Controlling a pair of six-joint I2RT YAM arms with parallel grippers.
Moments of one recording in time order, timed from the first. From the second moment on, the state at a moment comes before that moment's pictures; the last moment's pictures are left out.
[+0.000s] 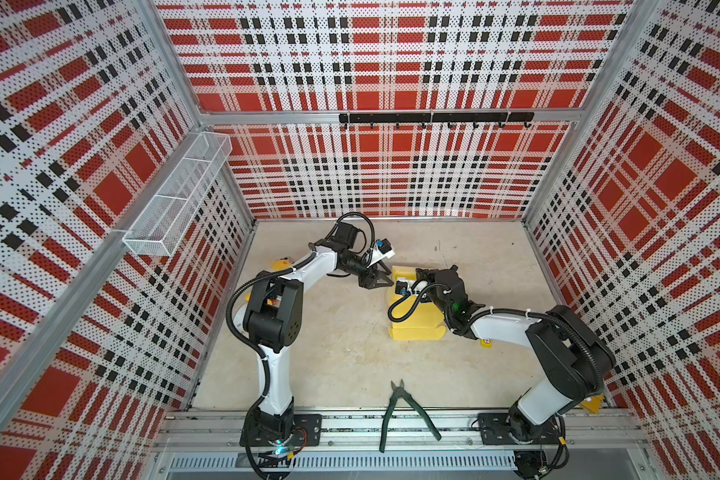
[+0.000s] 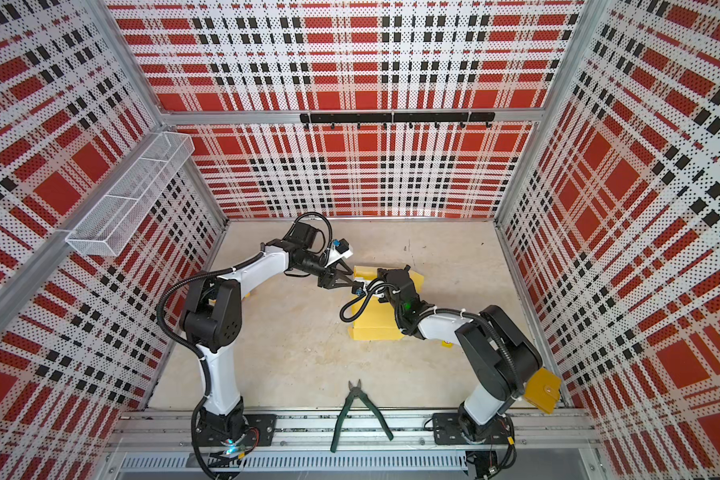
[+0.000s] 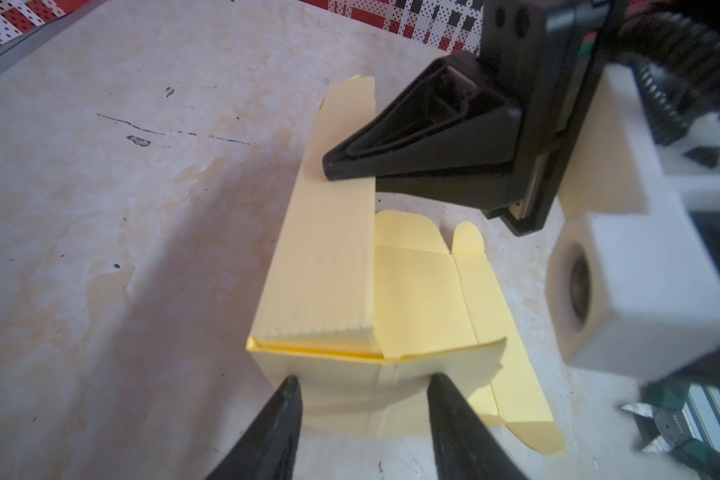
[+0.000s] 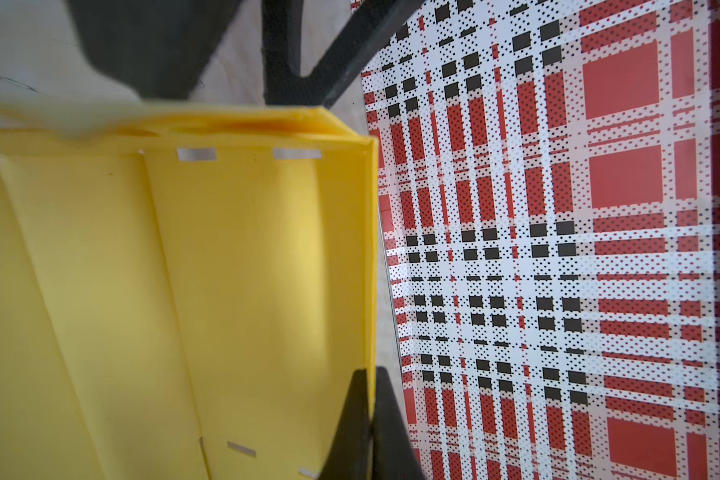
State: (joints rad) left arm -0.36 2.02 1.54 -0.58 0.96 0.74; right arm 0.61 1.63 0.74 0.56 0.21 -1.19
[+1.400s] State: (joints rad) left arm -0.37 1.98 1.23 -0.09 0.96 0.25; right arm 0.55 1.59 0.79 0.34 0.07 -1.05
